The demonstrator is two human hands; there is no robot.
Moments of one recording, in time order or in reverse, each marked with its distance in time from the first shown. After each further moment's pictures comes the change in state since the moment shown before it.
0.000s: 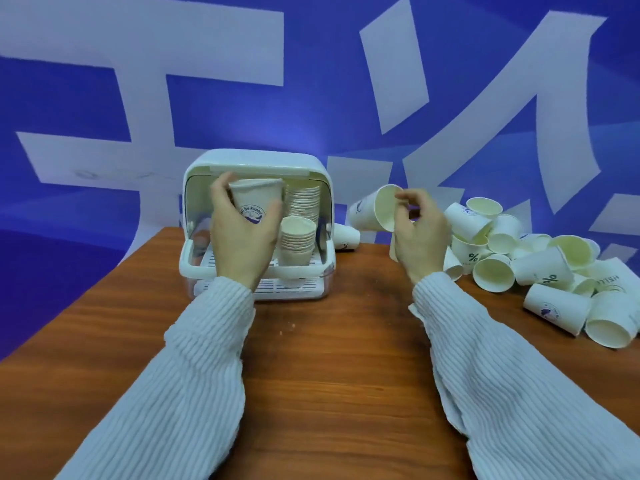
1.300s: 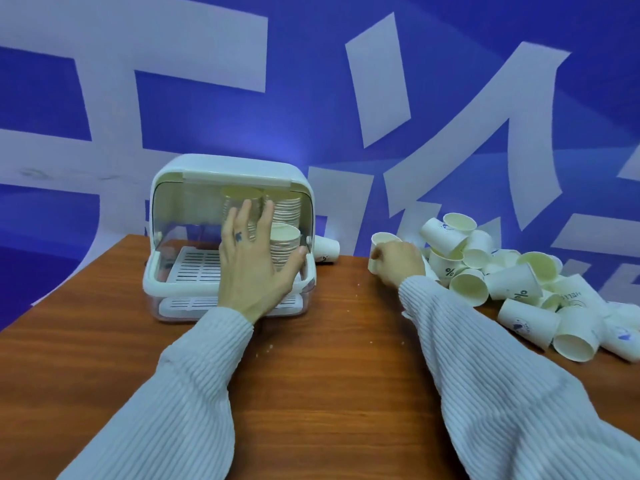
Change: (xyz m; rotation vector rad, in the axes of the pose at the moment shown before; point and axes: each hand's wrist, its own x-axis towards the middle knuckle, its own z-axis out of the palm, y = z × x) left_hand -0.009 -0.055 0.035 0.560 -0.306 0.252; right_hand 0.034 0.092 0.028 -0.862 -0.581 -0.016
